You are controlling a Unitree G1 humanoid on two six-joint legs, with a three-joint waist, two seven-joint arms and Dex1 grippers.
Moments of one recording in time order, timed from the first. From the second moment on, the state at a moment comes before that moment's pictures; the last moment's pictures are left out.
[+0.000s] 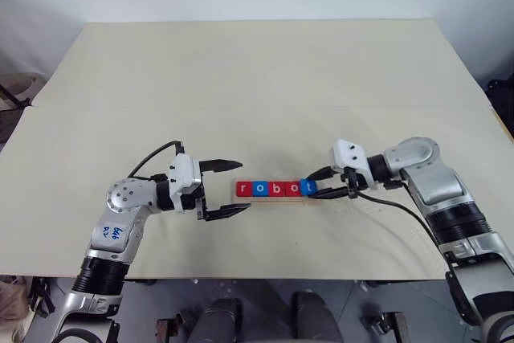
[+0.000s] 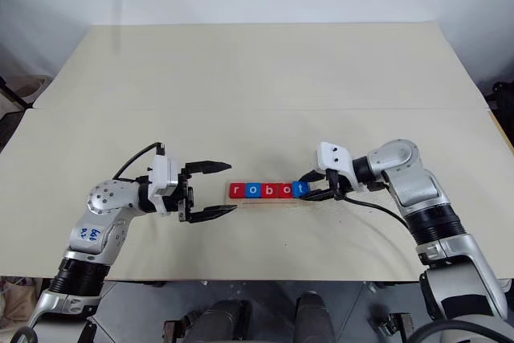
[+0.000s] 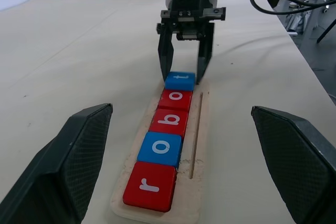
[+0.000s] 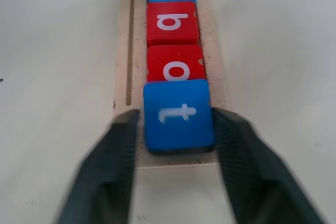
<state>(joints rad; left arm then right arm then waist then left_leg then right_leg) -0.34 0.51 -0.04 -0.01 -0.39 0.03 -1.09 -0.69 -0.69 0.26 0.30 0.12 0.16 1.42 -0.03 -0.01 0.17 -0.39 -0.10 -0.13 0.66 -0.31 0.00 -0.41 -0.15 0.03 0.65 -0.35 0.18</state>
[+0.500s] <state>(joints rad) -0.33 0.51 -0.04 -0.02 -0.39 0.03 -1.09 -0.68 -0.77 0.16 0.24 0.19 0.20 1.44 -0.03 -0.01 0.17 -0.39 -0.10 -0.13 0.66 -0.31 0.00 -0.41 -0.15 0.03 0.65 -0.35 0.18</state>
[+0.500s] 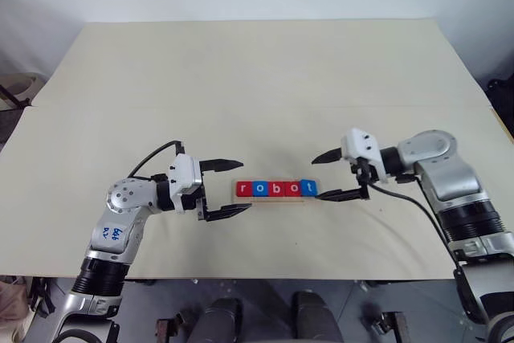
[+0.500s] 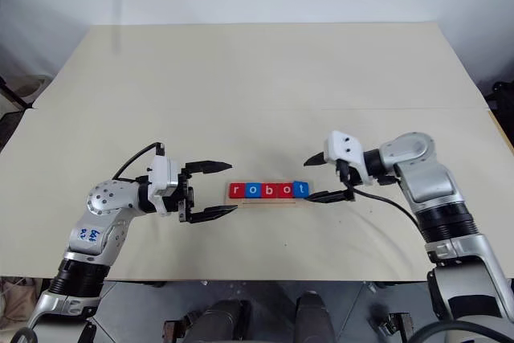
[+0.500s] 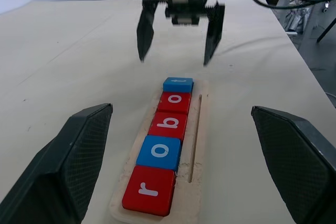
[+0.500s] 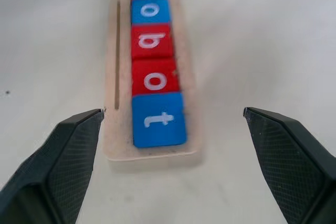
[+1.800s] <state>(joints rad) -0.33 0.51 -0.04 -0.02 -0.39 0.03 -1.09 -0.64 -0.68 0.25 0.12 0.16 0.39 1.28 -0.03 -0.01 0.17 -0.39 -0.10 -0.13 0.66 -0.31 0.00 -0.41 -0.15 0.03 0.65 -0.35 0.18</state>
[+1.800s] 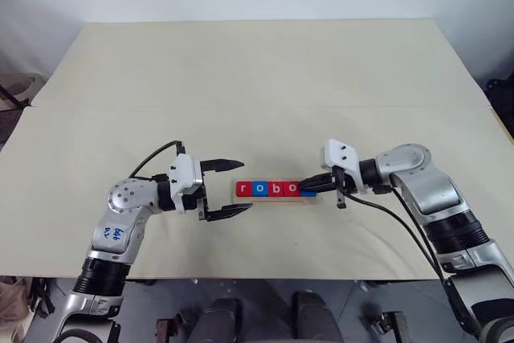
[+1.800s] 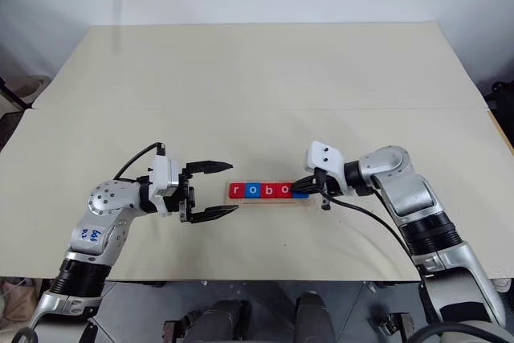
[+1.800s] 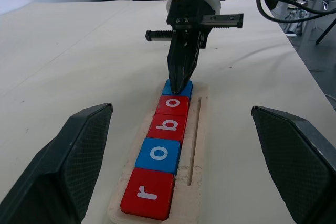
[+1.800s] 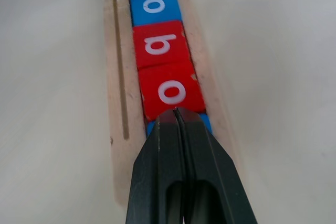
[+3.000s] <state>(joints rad) -0.20 0.67 0.11 -0.03 -0.45 0.08 -1.12 -0.21 -0.81 -0.17 -0.04 0.43 0.17 1.35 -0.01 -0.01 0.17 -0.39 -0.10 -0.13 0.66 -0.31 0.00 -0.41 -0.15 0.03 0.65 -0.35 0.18</state>
